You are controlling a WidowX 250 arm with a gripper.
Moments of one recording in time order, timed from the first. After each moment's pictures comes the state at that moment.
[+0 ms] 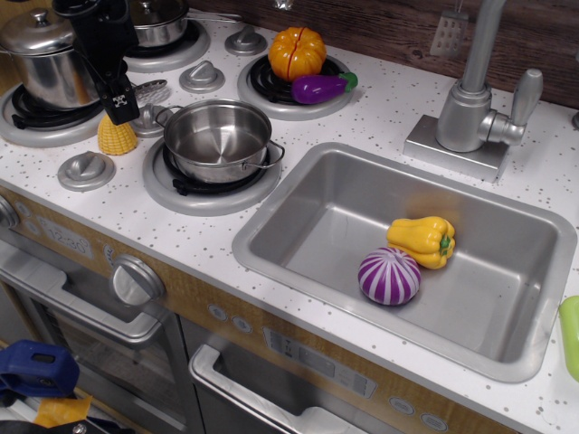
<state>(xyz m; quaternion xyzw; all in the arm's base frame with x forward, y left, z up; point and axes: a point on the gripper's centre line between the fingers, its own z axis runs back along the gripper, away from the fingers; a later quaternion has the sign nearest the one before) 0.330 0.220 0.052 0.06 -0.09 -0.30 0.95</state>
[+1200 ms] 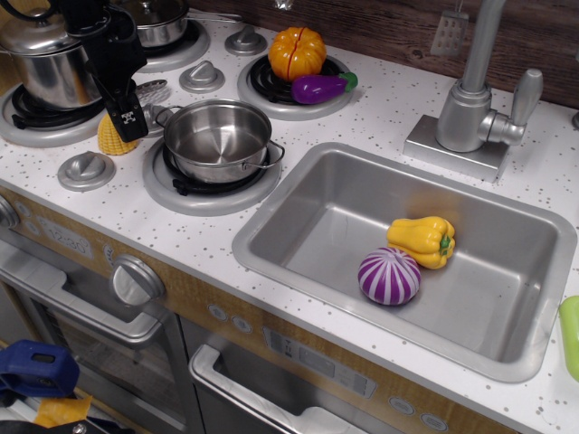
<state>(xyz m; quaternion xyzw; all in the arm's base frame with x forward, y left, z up) 0.335 0.218 0.026 0.02 -0.09 -0.30 0.95</state>
